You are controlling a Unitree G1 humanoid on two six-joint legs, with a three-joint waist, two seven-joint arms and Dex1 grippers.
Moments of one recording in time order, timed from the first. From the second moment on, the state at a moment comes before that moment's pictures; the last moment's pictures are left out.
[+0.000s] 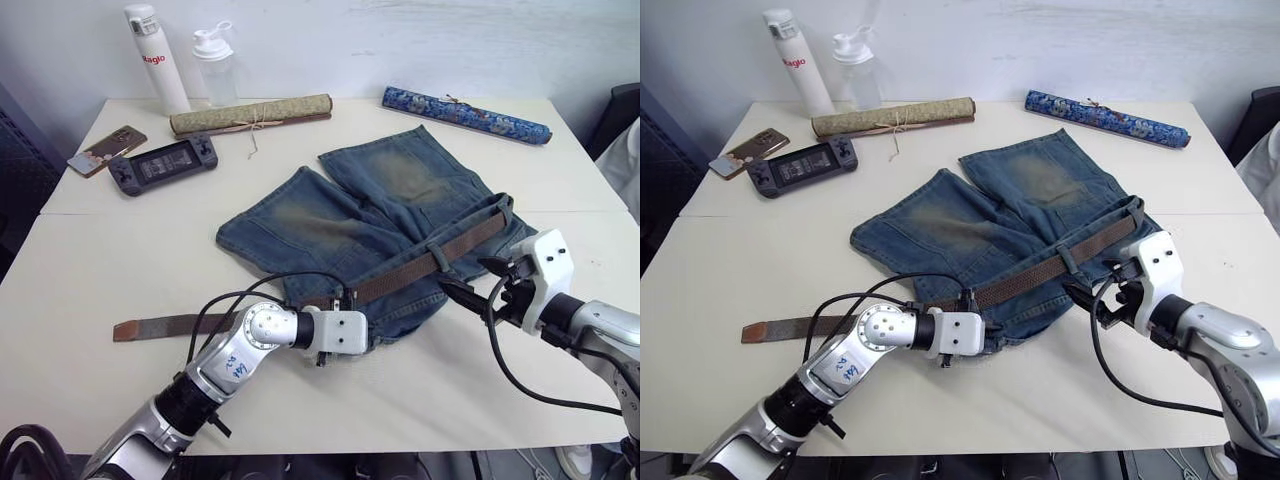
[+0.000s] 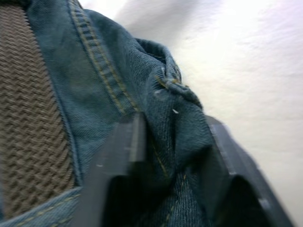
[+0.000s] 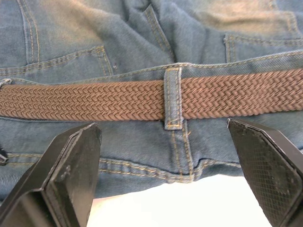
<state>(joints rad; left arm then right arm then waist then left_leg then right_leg) -0.43 0.47 -0.57 -0.19 0.14 0.17 -0.78 -0.07 -0.74 -0.35 -0.54 0.64 0.90 0.51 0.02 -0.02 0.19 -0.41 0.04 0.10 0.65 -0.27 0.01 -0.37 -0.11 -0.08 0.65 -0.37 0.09</state>
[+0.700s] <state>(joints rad) -0.50 0.84 -0.26 0.45 0.14 -0.68 -0.74 -0.05 -0.74 -0.27 -0.54 0.60 0.87 0.54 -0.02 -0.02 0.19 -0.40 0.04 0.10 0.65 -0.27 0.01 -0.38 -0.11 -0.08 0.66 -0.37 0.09</state>
